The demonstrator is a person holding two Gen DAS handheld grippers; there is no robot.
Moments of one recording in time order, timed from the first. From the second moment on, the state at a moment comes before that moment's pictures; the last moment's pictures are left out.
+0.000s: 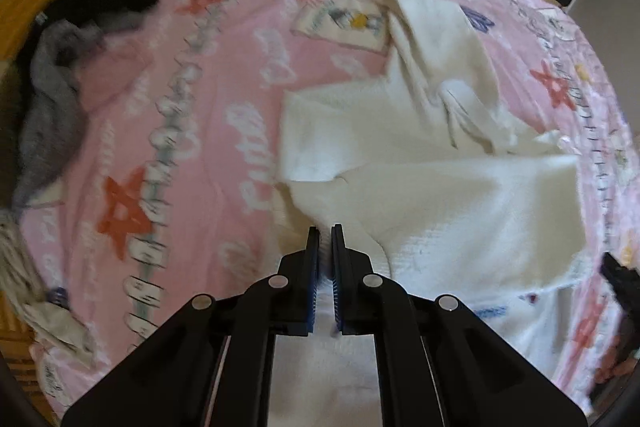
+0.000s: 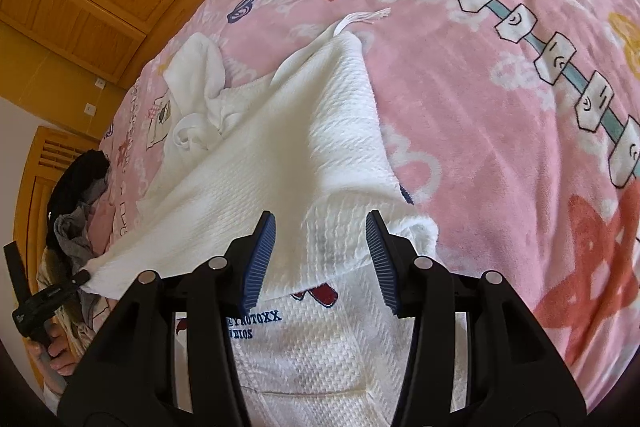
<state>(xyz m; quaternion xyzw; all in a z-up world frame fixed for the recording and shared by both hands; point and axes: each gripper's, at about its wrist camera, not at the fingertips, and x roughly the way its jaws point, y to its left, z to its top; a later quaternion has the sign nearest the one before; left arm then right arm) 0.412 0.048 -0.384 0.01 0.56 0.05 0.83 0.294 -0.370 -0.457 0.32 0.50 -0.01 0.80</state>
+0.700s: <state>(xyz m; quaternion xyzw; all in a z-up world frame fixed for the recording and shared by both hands) 0.395 0.071 -0.460 0.07 0.61 0.12 0.78 0.414 -0.389 -0.454 0.19 0.54 -0.02 0.82</state>
